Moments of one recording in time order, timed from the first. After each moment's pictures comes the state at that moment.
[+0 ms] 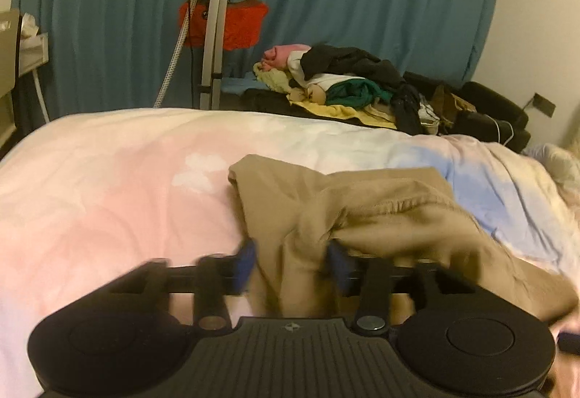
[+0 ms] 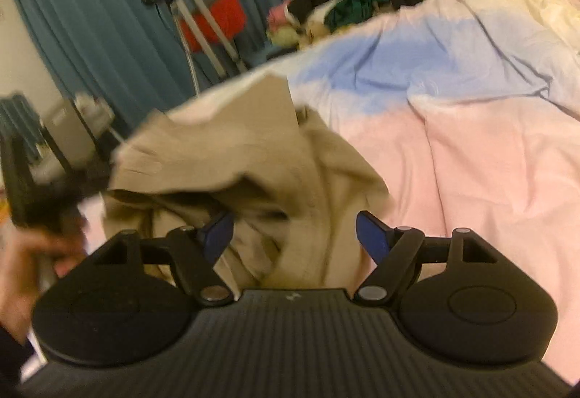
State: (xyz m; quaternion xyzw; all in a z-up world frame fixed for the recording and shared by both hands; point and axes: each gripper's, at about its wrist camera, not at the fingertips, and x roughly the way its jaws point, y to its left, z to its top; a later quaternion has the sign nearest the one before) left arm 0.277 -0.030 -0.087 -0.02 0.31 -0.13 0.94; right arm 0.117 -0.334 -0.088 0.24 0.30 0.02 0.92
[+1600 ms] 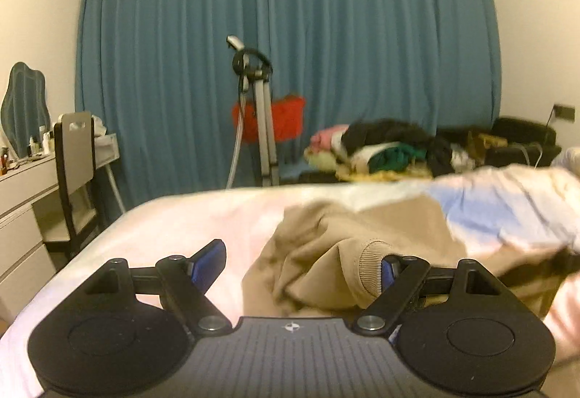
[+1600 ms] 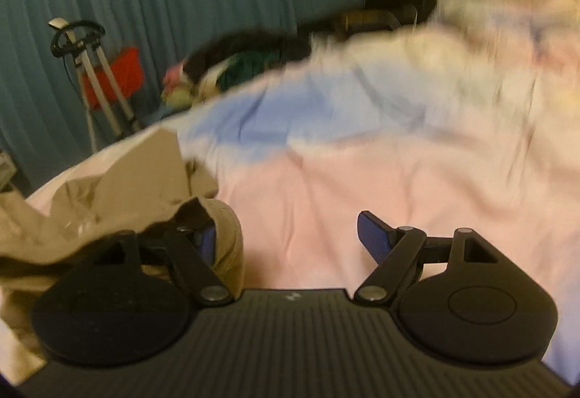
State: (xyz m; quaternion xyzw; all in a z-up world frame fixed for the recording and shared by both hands) left arm 0.059 -0.037 -0.040 0.06 0.16 -0.02 0.99; right arm 0.084 -0.329 -0.091 0.17 0.21 -0.20 0.94
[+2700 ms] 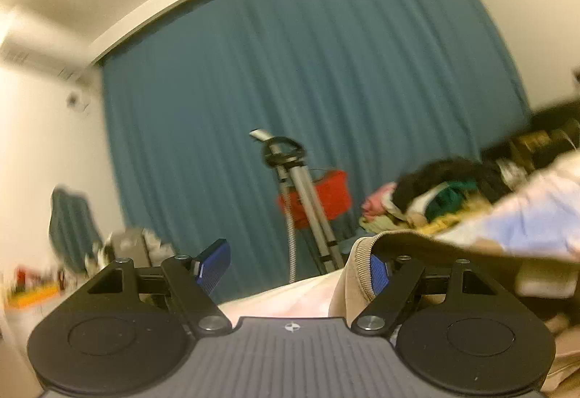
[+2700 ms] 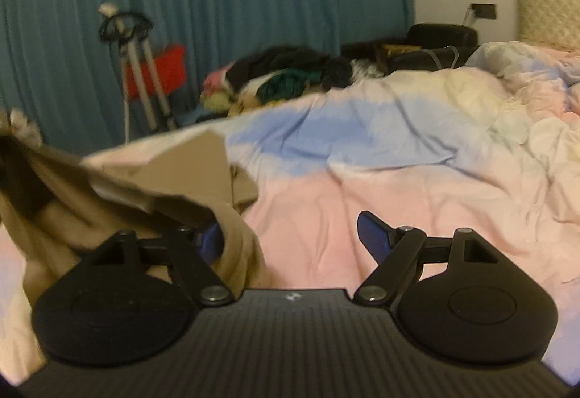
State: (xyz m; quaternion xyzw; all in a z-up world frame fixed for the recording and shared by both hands) left arm 0.076 -0.080 -0.030 0.18 0.02 0.07 0.98; right arm 0.086 -0.306 -0.085 0.11 0.23 -0.12 0.96
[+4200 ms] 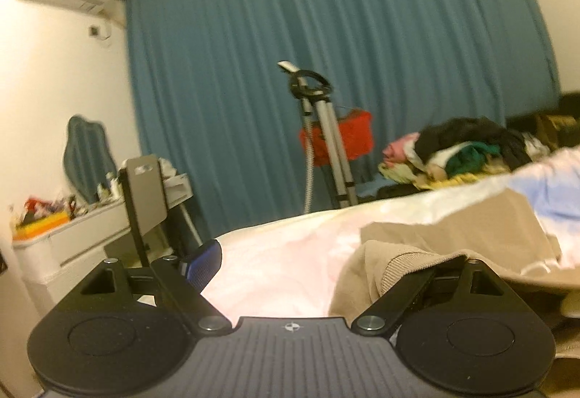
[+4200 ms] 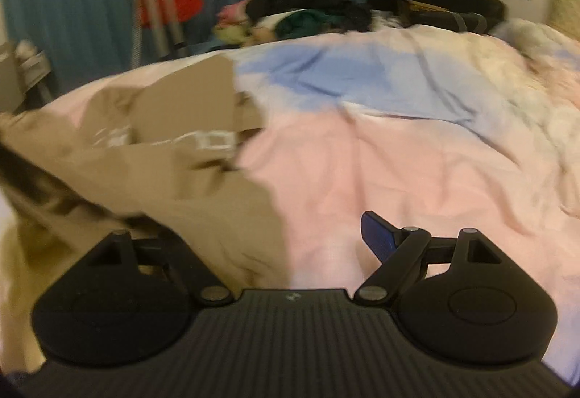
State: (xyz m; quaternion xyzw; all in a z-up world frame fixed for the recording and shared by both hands) left arm 0.097 -0.055 -0.056 0.13 0.11 0.11 0.98; right arm 0.084 -0.309 -0.095 0.10 0.31 -0.11 0.94
